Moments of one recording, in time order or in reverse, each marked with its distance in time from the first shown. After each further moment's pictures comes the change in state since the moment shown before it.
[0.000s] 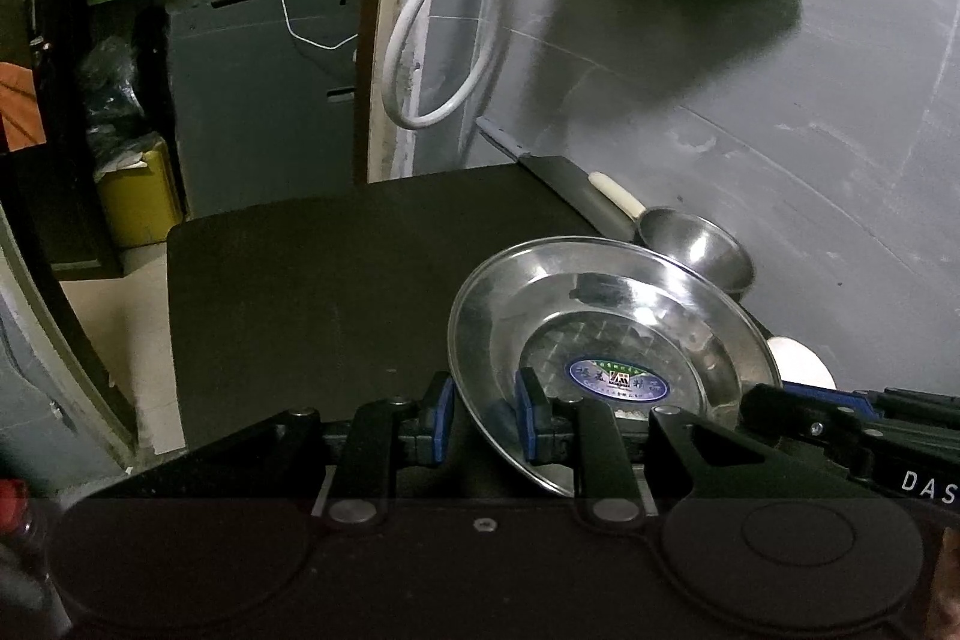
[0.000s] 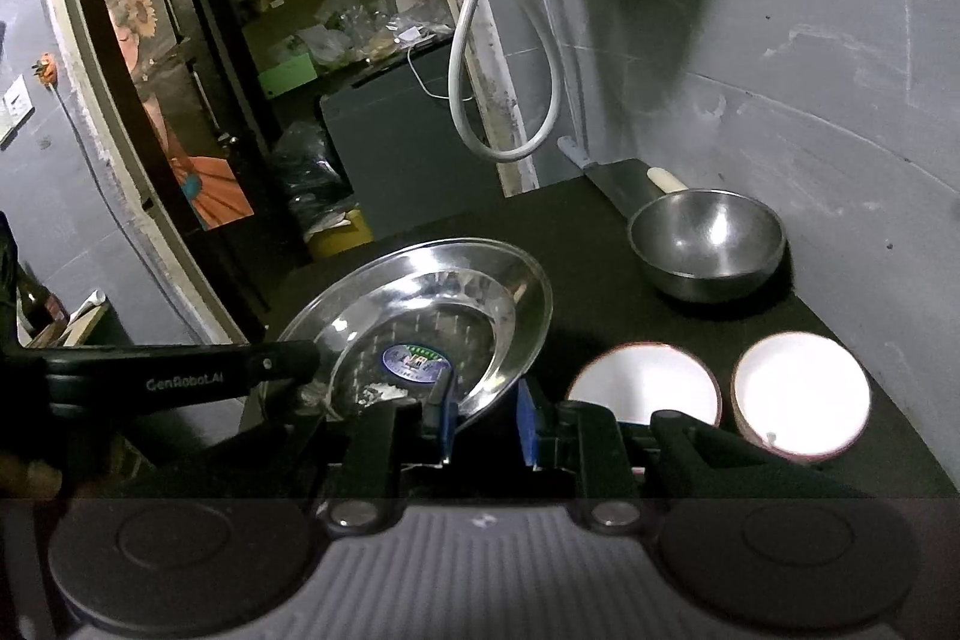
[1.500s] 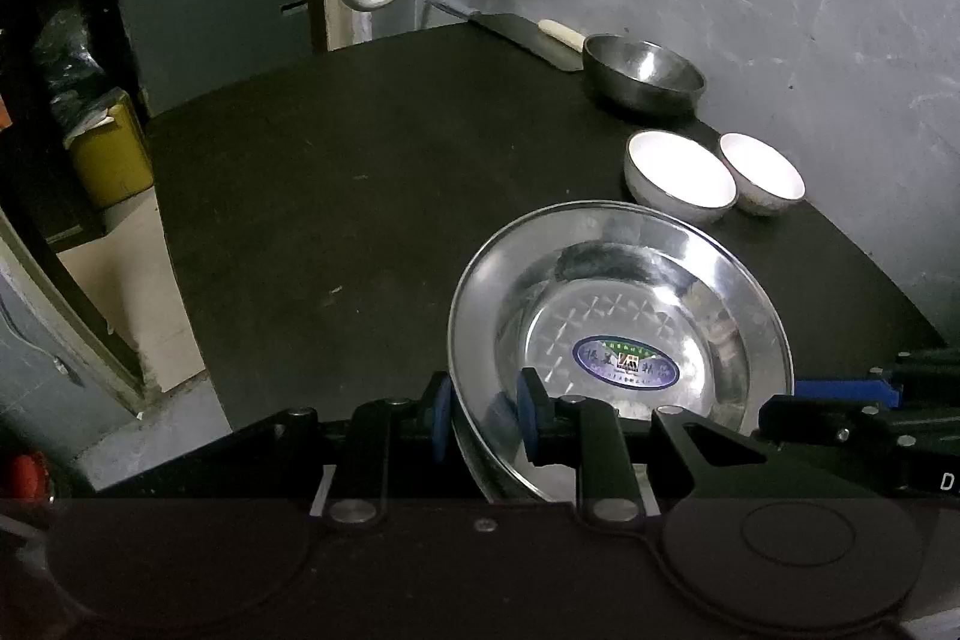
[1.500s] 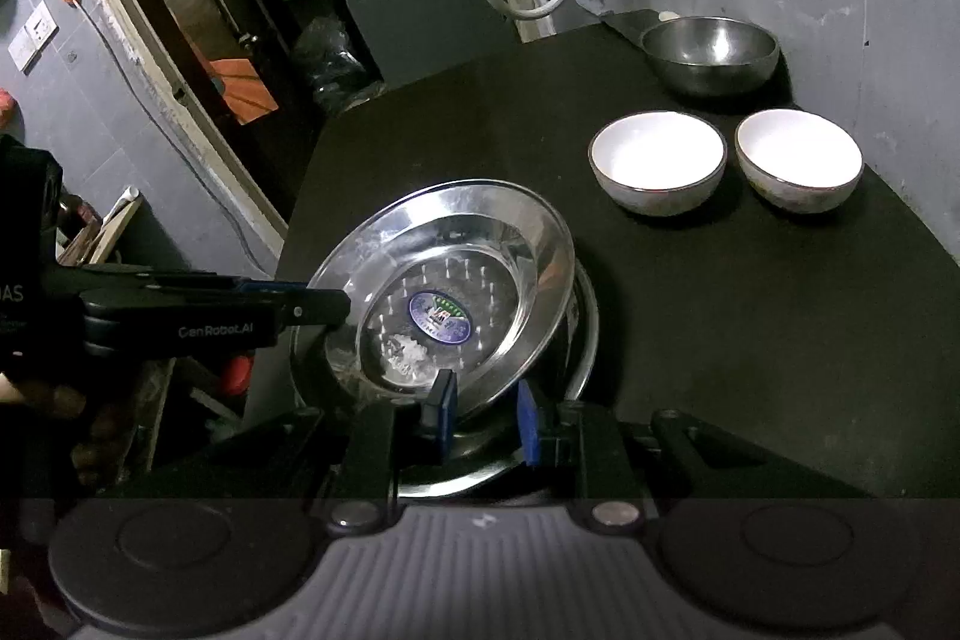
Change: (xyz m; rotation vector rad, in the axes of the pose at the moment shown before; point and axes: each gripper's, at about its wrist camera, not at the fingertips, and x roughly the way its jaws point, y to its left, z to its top) left arm -0.021 -0.007 -0.078 0.127 0.205 -0.033; right arm -0.043 0.010 -0.075 0.029 0.241 0.055
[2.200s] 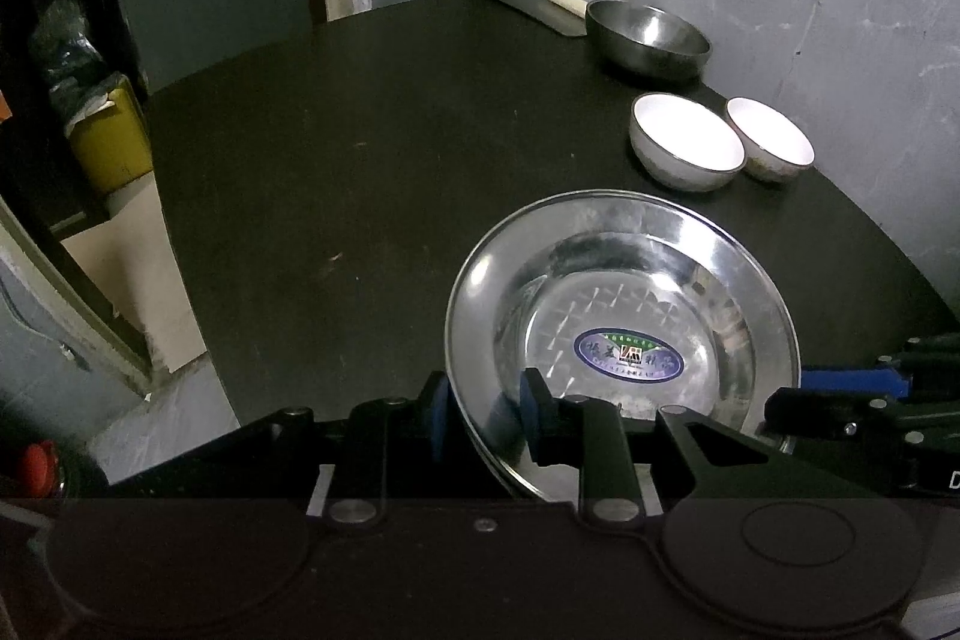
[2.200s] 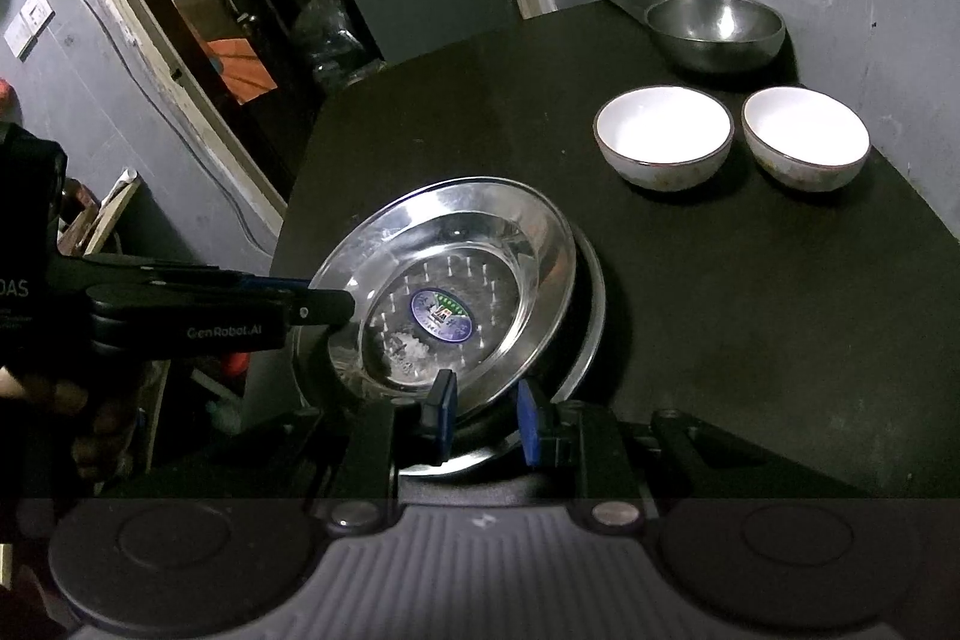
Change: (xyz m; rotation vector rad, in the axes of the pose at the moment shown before) left arm 0.009 -0.004 -0.003 0.009 0.061 0.017; right arm 0.008 -0.001 0.011 -0.001 0.054 0.002
